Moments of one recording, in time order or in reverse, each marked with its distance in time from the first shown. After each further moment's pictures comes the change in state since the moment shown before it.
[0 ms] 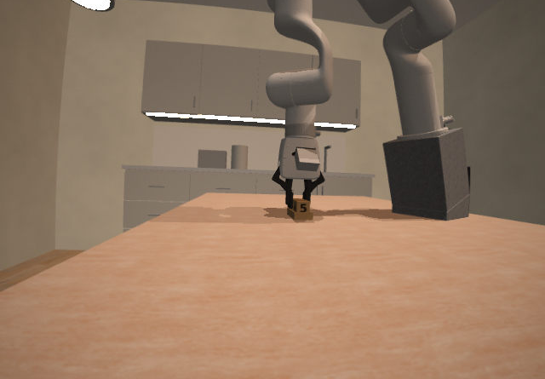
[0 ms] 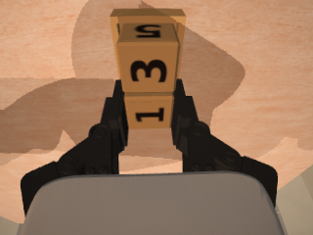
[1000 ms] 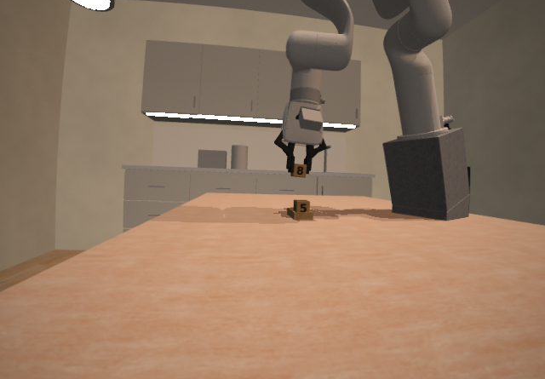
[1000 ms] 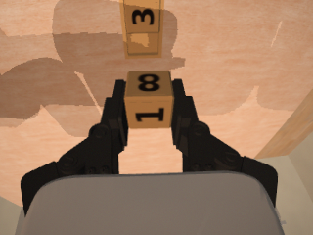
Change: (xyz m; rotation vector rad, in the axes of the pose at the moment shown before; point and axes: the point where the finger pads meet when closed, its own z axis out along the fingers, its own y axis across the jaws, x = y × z) arm -0.001 0.000 -0.086 -0.055 -0.025 -0.004
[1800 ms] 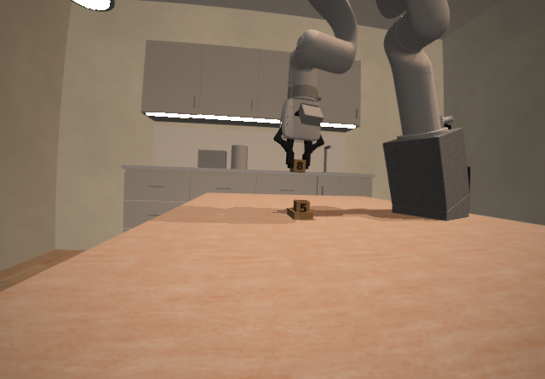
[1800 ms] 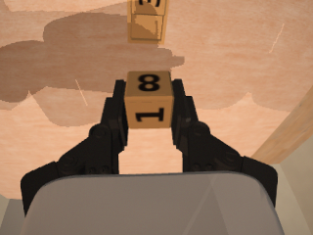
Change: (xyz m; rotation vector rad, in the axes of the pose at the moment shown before) arm -0.015 -0.001 -0.012 0.024 0.016 -0.063
